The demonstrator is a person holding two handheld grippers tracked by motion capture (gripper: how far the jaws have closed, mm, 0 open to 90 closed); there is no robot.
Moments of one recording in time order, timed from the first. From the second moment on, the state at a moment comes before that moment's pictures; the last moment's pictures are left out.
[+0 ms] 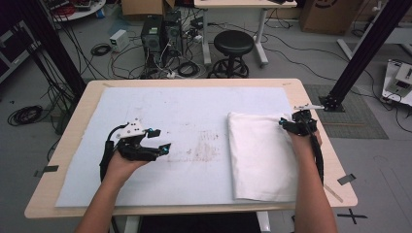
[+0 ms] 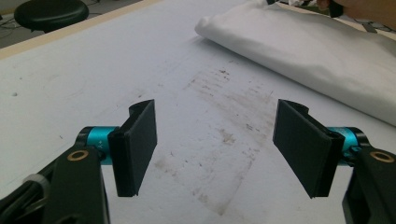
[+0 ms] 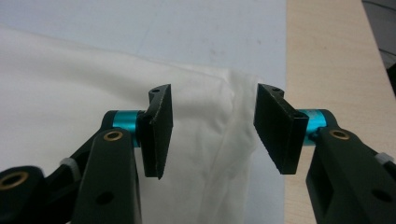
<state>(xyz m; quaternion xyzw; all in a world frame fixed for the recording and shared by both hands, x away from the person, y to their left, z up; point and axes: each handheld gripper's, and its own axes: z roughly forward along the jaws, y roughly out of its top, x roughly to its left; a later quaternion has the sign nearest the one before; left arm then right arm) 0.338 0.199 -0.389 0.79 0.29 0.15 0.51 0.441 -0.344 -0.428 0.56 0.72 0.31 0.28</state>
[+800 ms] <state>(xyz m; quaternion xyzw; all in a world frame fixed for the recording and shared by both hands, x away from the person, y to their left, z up) 0.337 0.214 -0.379 0.79 0.30 0.17 0.52 0.404 -0.337 -0.381 0.49 0.72 0.40 0.28</state>
